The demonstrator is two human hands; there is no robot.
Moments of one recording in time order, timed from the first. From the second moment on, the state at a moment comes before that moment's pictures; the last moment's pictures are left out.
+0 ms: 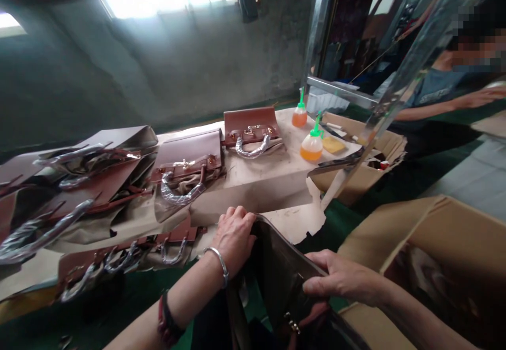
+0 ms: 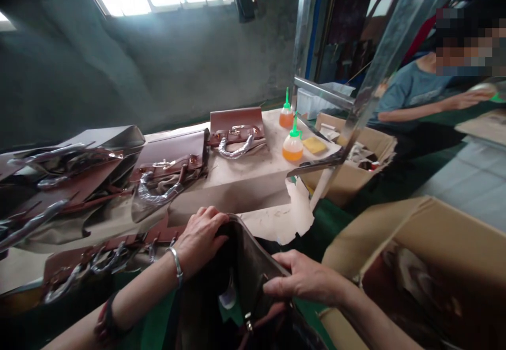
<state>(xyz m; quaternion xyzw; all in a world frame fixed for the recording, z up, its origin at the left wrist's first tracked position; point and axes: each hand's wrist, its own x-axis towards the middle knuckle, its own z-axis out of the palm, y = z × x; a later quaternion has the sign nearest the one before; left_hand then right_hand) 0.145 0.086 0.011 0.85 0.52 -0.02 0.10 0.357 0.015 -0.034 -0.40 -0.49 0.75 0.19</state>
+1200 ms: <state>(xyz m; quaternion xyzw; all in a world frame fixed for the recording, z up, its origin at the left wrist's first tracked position) 0.086 0.069 0.041 0.81 0.50 0.05 0.31 0.368 0.044 -0.022 -0.36 -0.47 0.80 0.10</state>
